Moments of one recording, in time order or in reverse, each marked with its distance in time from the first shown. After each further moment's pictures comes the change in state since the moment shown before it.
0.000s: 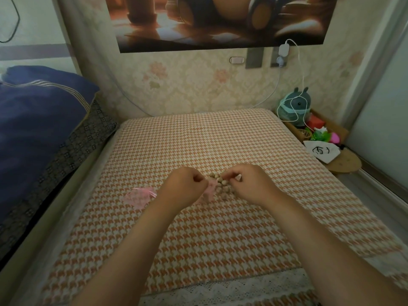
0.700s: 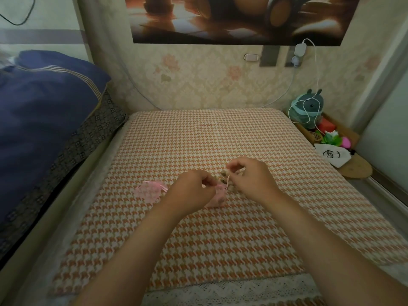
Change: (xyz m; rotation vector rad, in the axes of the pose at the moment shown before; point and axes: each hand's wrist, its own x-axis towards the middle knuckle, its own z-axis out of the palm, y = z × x) left_hand -0.010 -0.027 -0.002 -0.095 -0.056 0.067; right_hand 0.018 -0.017 0.028 0.073 0.140 0.017
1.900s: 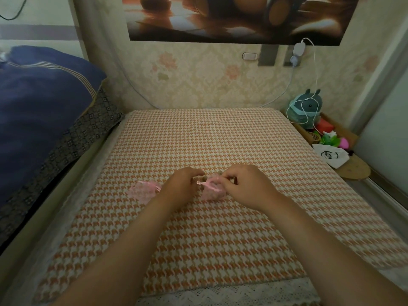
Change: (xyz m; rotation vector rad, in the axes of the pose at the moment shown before) left_hand 0.053 -0.056 0.023 0.162 0.018 0.075; right_hand -0.010 -0.017 -0.009 -0.124 -0.150 -0.217
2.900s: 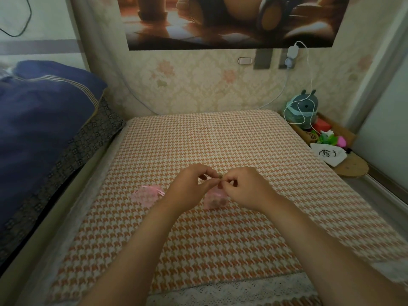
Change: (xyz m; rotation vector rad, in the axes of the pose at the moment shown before) left_hand -0.033 0.054 -0.028 -0.246 0.066 0.115; right_hand -0.007 0.001 -0.002 0.062 -0.072 0.102
